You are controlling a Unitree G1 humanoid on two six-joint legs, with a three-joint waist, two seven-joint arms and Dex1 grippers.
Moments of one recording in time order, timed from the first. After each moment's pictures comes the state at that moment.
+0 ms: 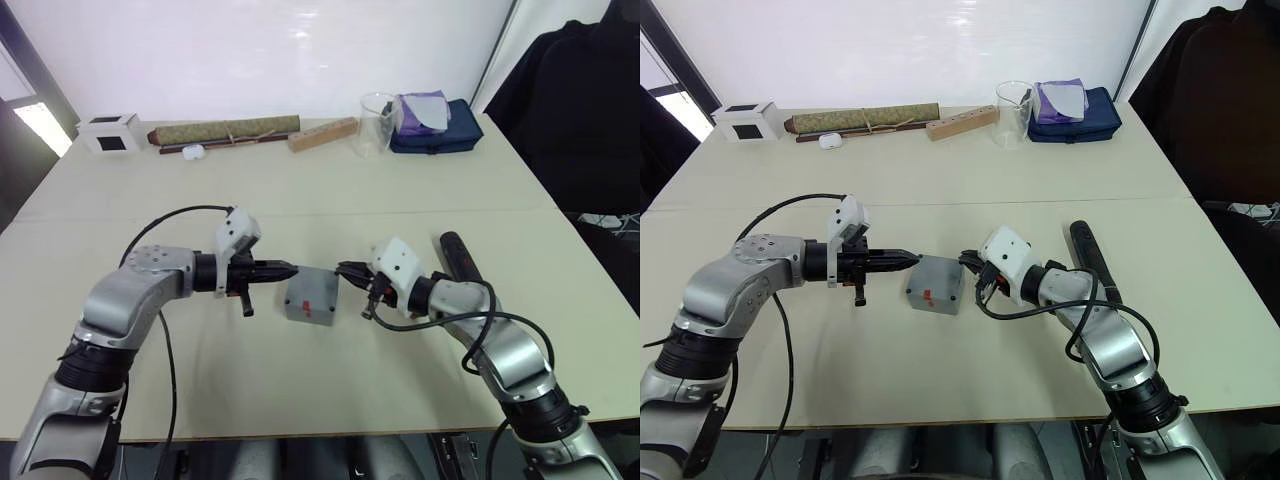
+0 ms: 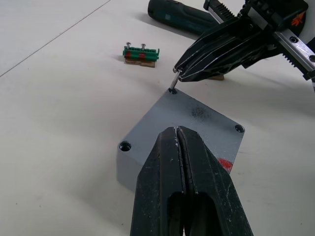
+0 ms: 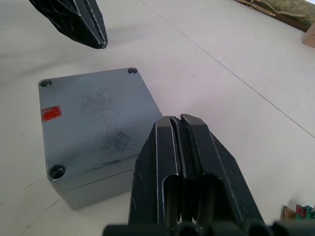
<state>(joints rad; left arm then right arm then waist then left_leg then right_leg) -0.50 0.67 -0.09 -0.18 -0.51 0.74 -1.02 -0.33 -0.49 0.23 -0.38 0.18 0.53 0.64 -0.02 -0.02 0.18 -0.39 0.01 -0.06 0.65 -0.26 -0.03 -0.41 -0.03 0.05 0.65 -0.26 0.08</state>
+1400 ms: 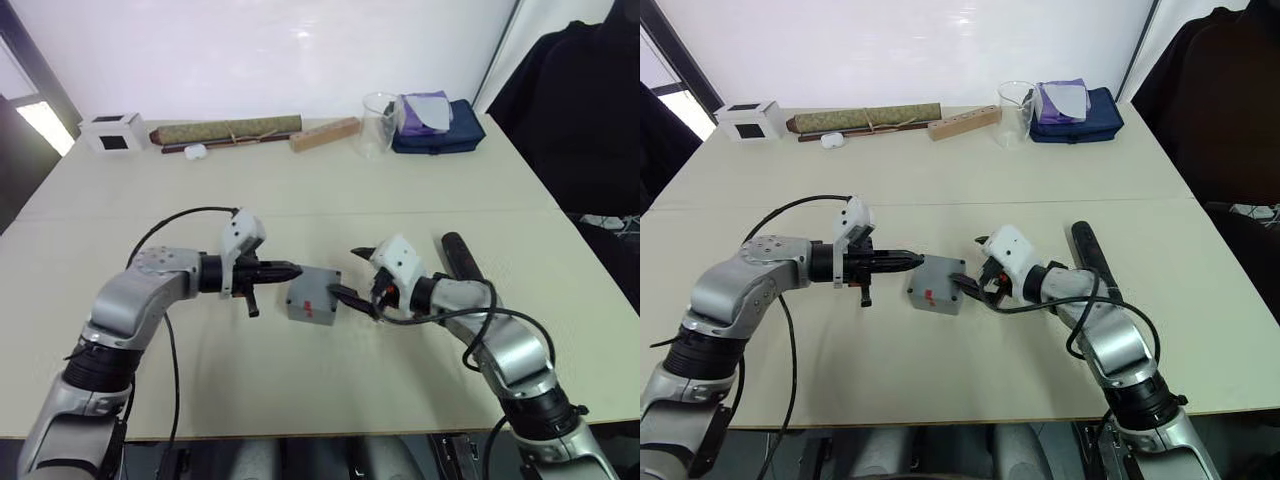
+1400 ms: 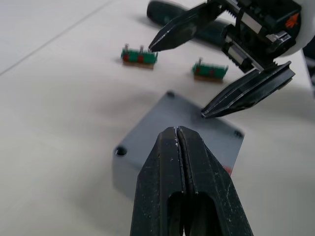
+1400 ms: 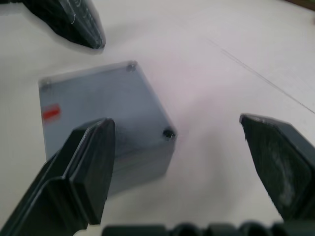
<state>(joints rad) -0.53 0.61 -0.08 -0.18 -0.55 0.77 -0.99 -0.35 -0.45 0.04 -0.47 0.33 0.77 0.61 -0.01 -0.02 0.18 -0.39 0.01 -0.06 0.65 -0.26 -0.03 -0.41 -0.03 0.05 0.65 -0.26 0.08</state>
